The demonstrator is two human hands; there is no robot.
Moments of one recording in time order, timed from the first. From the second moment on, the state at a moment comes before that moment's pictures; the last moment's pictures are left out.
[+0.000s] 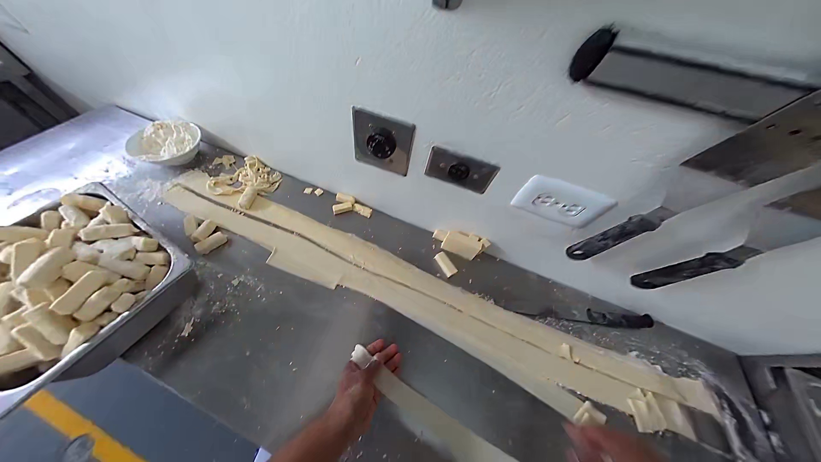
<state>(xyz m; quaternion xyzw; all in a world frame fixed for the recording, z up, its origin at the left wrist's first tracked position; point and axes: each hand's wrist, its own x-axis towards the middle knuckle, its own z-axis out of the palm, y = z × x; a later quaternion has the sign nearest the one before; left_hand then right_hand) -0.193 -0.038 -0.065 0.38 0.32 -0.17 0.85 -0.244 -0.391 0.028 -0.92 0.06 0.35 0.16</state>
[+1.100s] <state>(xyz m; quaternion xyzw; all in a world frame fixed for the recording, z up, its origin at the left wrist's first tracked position) -0.240 -0.057 -0.102 0.82 -0.12 0.03 0.56 -0.246 -0.177 -0.104 -0.90 -0.01 -0.07 0.44</state>
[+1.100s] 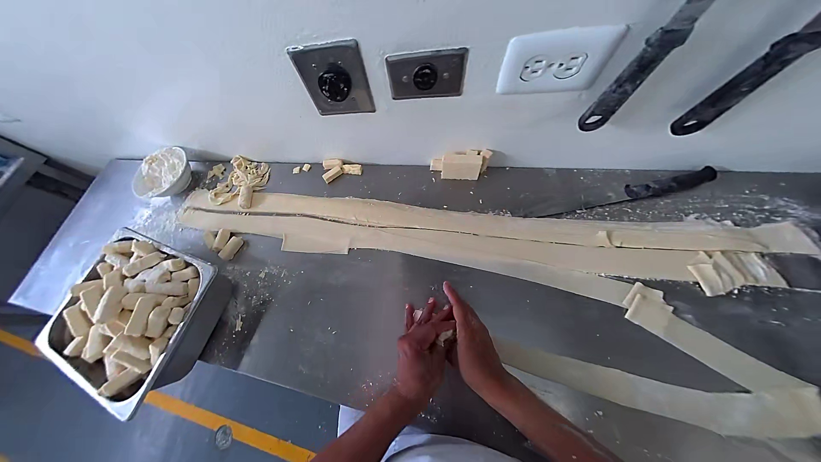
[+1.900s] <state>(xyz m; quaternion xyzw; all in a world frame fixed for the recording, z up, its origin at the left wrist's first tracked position) -0.199 0.071 -0.098 0.94 -0.22 0.10 0.23 -0.202 -0.255 -0.025 -0.61 -0.10 0.60 0.51</state>
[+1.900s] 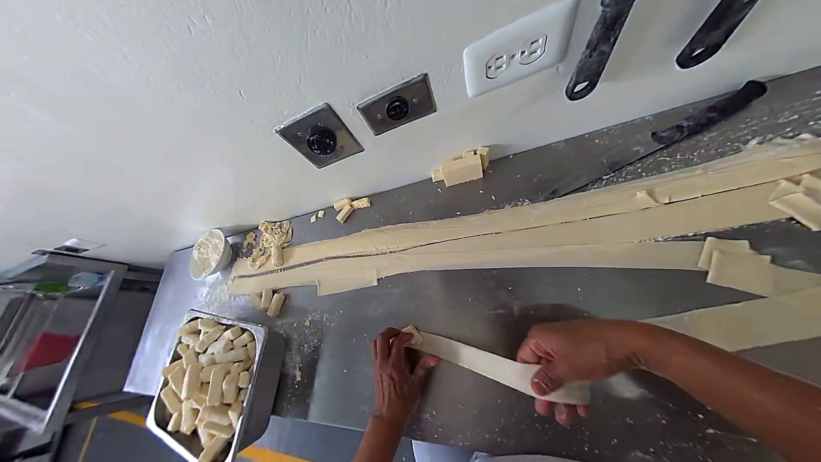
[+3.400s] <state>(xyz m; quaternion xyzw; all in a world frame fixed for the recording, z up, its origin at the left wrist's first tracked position) -0.219 0.026 -0.107 0.91 -0.25 0.08 0.31 -0.287 -0.224 -0.040 -0.74 -0.18 0.47 0.46</state>
